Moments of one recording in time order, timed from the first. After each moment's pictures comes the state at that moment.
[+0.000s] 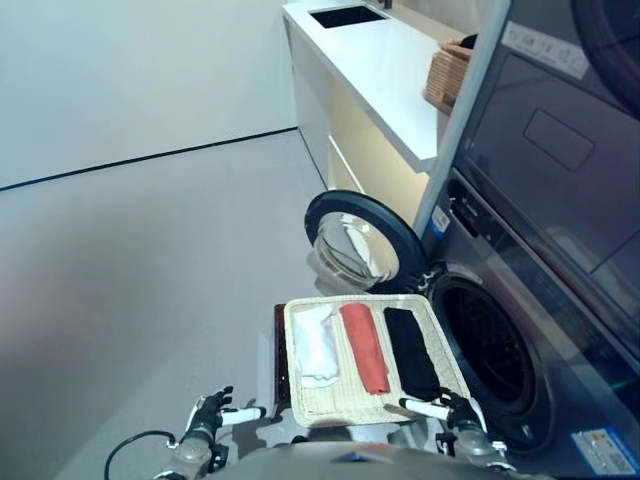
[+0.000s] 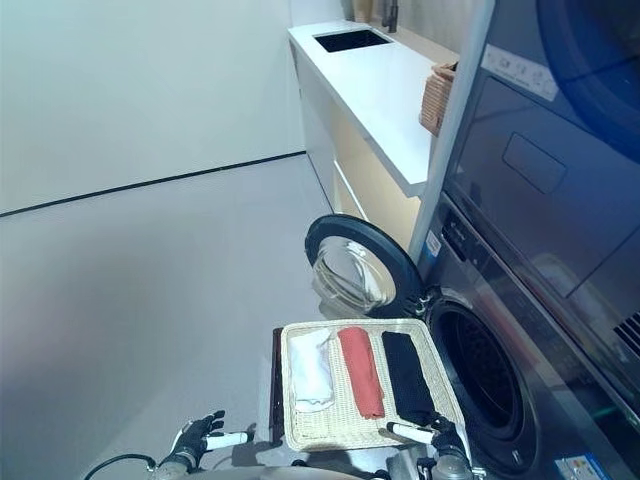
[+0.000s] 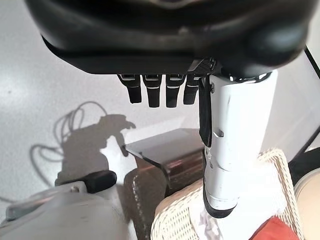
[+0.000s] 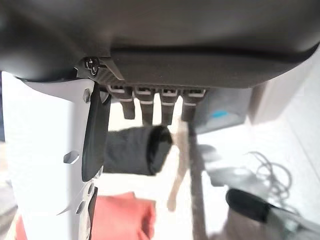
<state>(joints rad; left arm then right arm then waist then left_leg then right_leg) 0.01 0.19 -0.29 1.32 -0.16 -0.24 0.10 -0.05 -0.27 0.12 1.31 0.18 -0.17 -0.24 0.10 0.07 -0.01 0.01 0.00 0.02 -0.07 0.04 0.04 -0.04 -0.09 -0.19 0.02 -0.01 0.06</state>
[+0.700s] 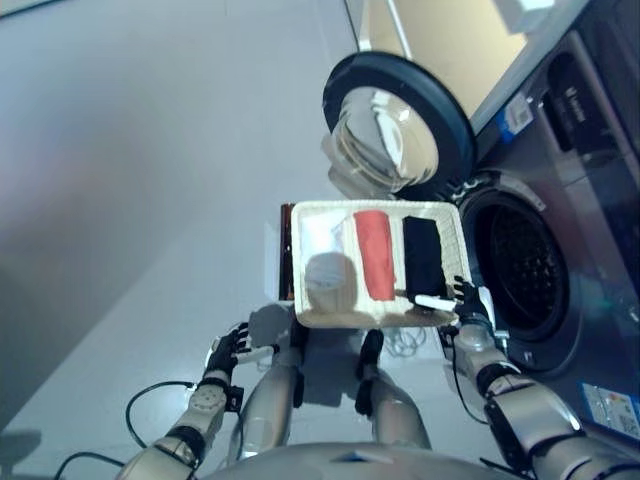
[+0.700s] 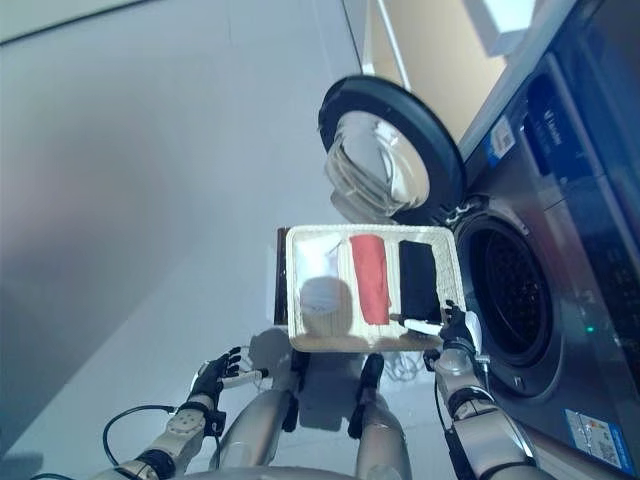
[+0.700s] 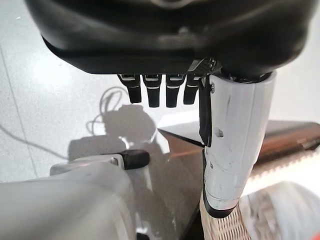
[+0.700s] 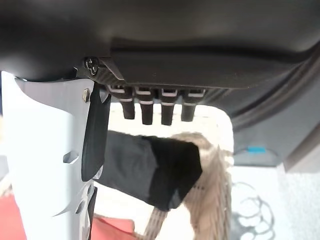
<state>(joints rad) -0.17 0.21 -0.36 1.14 -0.31 -0.31 0.18 -0.50 -0.37 0.23 1.30 0.22 -0.18 -0.38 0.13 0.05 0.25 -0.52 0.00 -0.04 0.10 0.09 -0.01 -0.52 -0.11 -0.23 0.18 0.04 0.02</state>
